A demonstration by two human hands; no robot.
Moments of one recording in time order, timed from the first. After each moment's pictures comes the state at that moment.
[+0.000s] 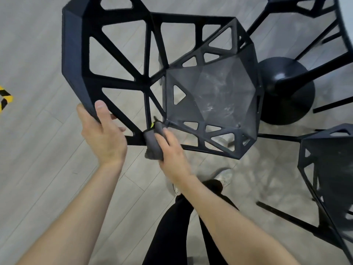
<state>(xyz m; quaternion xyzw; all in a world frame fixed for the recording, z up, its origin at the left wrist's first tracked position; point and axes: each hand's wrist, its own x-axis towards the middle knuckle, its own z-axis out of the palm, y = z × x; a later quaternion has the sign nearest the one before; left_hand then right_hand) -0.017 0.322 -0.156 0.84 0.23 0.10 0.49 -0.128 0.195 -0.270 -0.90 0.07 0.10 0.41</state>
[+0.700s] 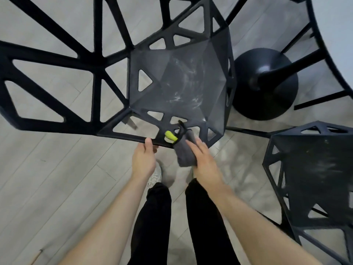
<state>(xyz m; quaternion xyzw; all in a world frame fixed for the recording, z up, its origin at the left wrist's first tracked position) -0.158 0.185 -0.300 0.77 0.33 -0.29 0.47 -0.238 -0.017 -0.311 -0.89 0.13 0.23 0.36</state>
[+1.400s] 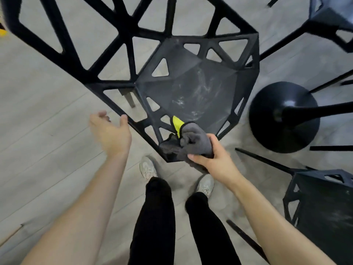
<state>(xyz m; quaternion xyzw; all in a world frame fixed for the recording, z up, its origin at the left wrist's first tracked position) -0.086 0.313 -0.284 0.83 0.41 0.01 0.38 -0.137 0.029 -0.240 -0.67 0.22 0.34 0.63</state>
